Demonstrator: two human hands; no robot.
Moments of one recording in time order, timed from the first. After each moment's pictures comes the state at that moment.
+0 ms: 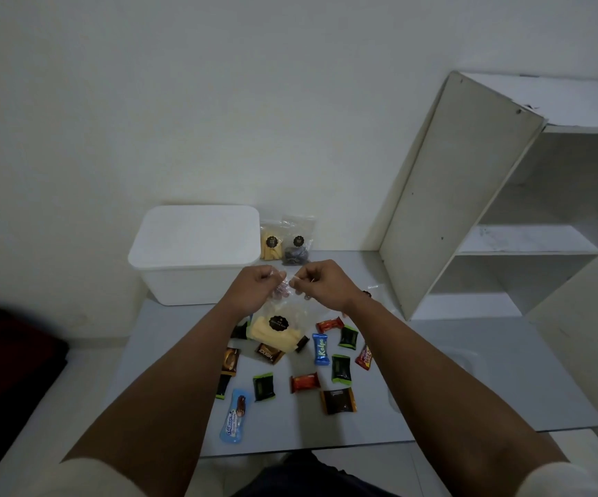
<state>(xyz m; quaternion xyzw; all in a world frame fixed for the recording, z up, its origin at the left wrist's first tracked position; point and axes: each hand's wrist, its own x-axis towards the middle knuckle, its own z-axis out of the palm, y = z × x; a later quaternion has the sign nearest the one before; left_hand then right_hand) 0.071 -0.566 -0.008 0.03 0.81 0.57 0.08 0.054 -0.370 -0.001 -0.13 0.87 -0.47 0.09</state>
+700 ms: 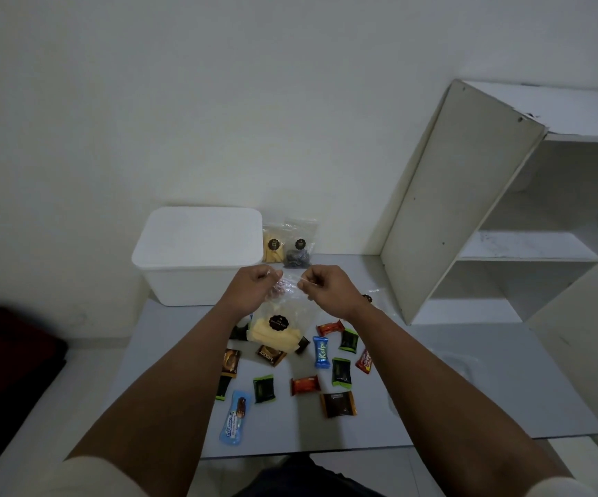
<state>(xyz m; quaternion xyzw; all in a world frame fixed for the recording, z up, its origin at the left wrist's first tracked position) 0.071 -0.573 -0.009 0.00 0.81 0.58 0.06 0.058 -0.368 -0.010 -0.12 0.88 -0.46 0.04</state>
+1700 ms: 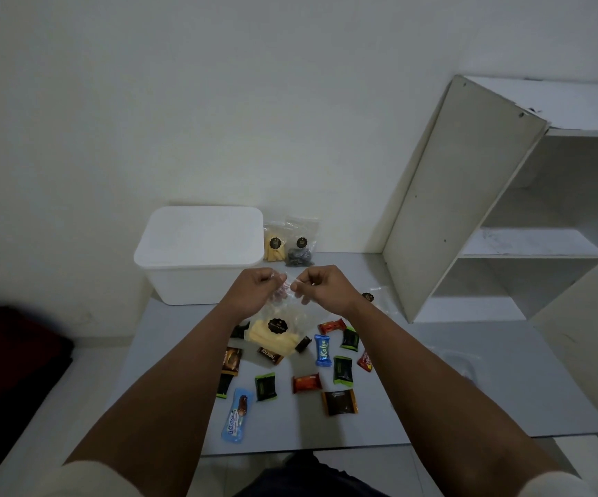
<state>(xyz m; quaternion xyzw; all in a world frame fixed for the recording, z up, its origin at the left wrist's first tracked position) 0.077 -0.572 -0.008 0.02 0.82 0.57 0.08 0.062 -0.372 -0.002 -0.12 0.83 -0.53 0.11</state>
